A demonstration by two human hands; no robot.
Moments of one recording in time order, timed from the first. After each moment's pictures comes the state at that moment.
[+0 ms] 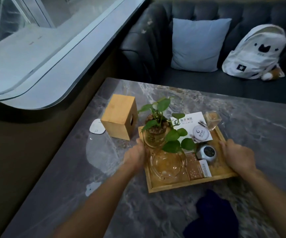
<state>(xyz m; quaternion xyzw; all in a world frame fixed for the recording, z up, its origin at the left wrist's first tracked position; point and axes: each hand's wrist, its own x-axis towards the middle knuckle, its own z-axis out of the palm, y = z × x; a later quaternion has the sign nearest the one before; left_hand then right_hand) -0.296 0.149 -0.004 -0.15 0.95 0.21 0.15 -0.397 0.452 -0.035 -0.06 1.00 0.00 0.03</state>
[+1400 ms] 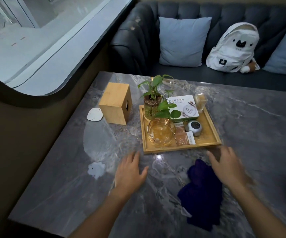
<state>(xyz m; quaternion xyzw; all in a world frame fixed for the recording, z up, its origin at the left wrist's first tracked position) -0.174 0.167 -0.038 -0.10 0.98 0.19 0.06 -0.252 0.442 0.001 0.08 0.98 -0.20 0.04</state>
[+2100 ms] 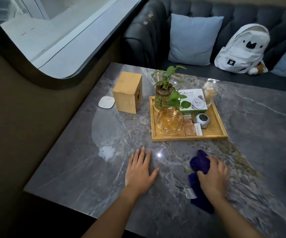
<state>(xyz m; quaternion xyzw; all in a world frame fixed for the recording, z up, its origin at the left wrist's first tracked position) -0.127 0.179 -0.068 -0.07 0.98 0.17 0.07 -0.178 0.402 -0.043 0.11 0.97 -0.22 0.04</state>
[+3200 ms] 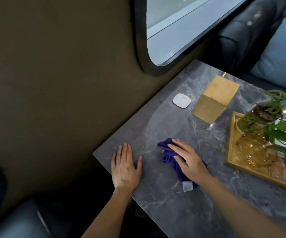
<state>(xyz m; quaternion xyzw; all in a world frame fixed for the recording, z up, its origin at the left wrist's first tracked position) -0.032 0.008 -0.076 -0.44 0.89 0.11 -0.05 -0.197 0.156 -0.039 -0.48 0.79 -0.37 0.11</state>
